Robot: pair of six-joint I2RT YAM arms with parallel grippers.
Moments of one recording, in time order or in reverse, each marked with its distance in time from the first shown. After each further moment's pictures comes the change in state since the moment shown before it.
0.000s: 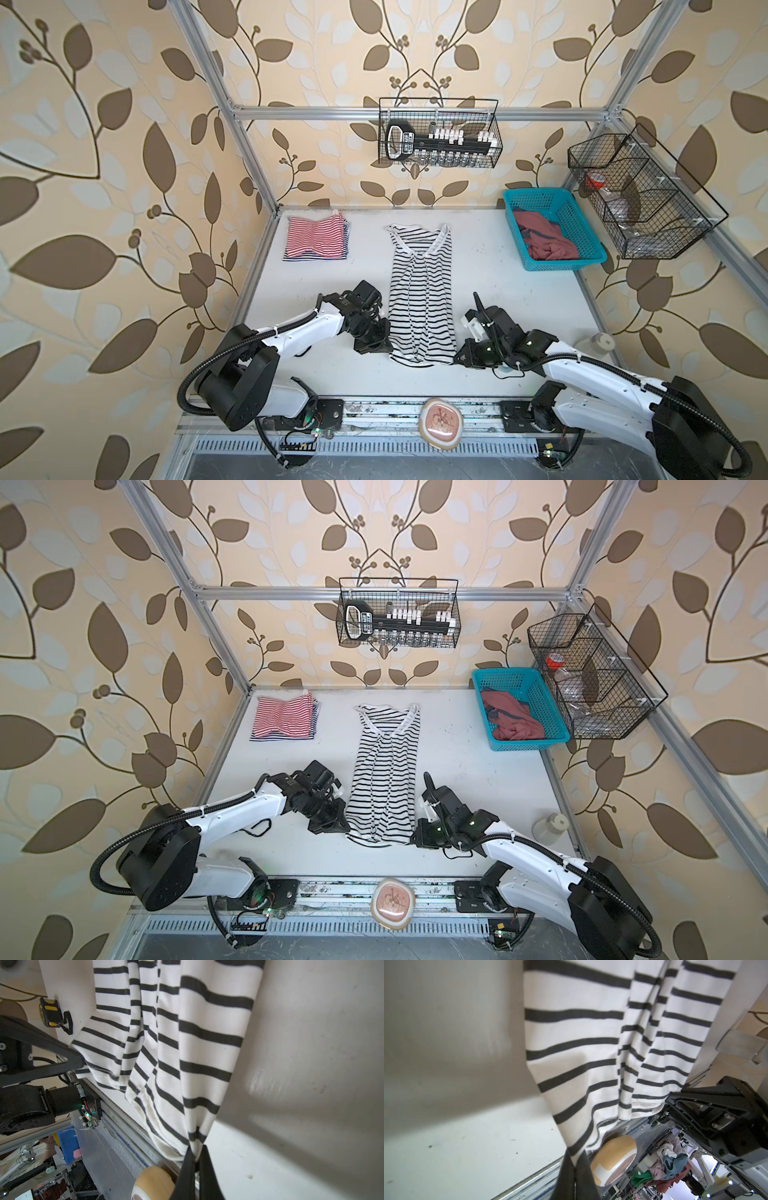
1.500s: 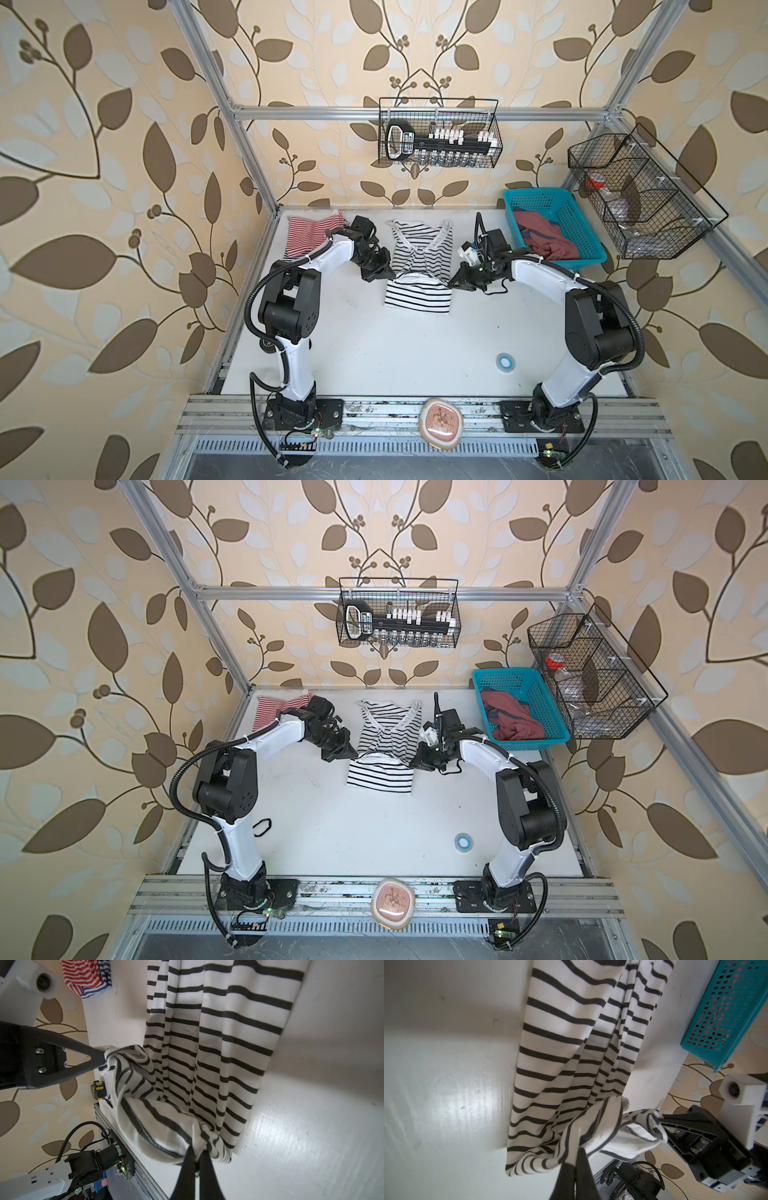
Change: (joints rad) left arm 0.304 0.587 0.740 -0.119 0.071 0.124; right arm -0.439 0.722 0.732 -0.139 -0.224 -0.361
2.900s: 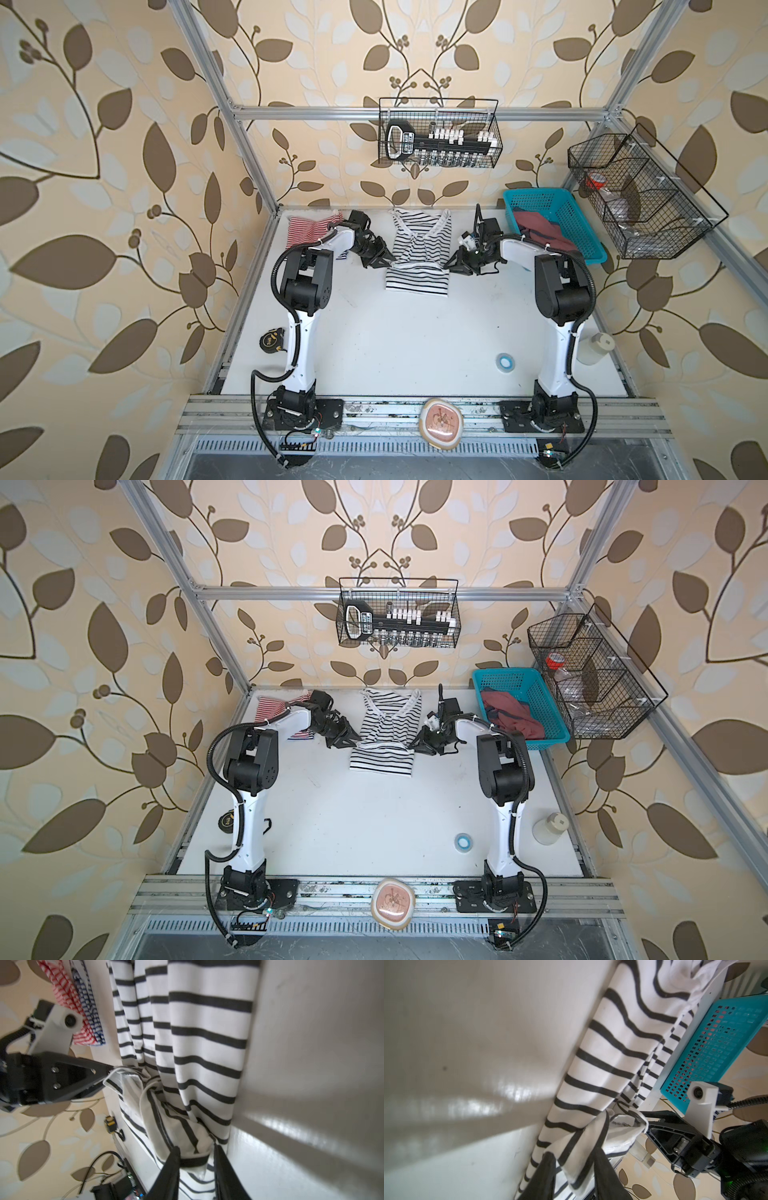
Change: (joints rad) left arm 0.092 0.323 0.263 0.088 0.085 -0.104; right arm -0.107 0.377 0.309 0.050 -0.089 0.059
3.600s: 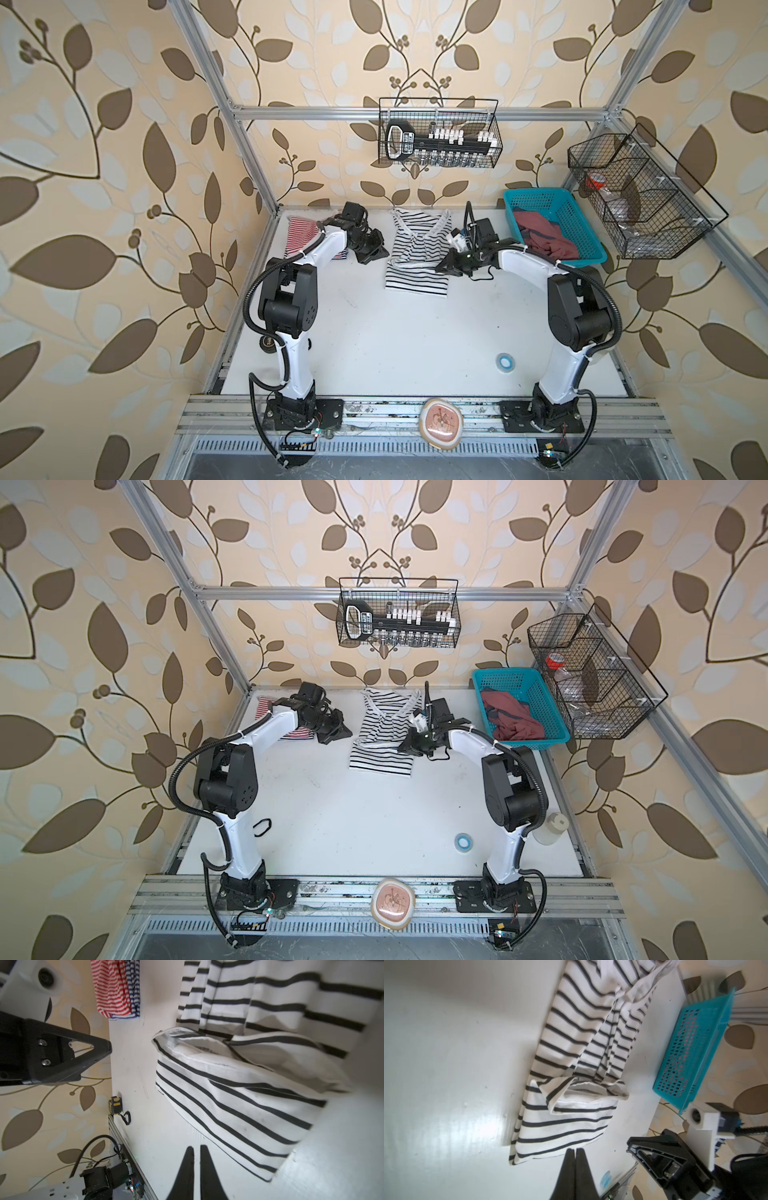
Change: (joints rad) left arm -0.064 -0.286 -0.177 0.003 -0.148 0.006; right arm 0.162 -0.216 -0.159 0.074 0.048 0.007
